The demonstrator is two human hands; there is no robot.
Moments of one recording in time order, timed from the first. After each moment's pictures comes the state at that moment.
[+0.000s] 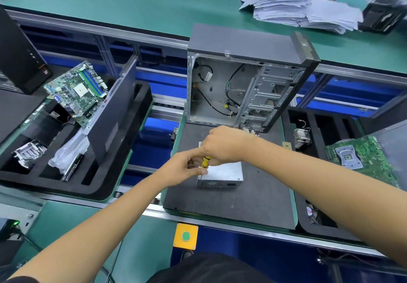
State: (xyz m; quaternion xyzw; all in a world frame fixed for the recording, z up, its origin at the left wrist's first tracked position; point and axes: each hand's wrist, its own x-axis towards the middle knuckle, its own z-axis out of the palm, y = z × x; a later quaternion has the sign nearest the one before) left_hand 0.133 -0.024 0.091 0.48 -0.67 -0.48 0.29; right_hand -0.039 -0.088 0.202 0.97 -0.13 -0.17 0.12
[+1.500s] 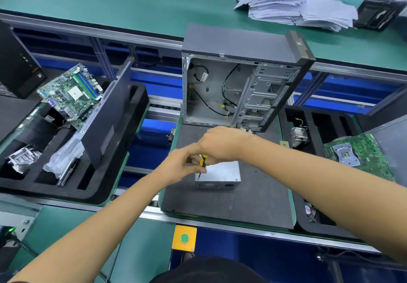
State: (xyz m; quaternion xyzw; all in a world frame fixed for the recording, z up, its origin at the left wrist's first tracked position) left_hand 0.130 -0.035 0.097 0.49 -0.68 -0.46 0.28; right_hand -0.037 -0.089 0.209 0.96 -0.18 -0.20 0.06
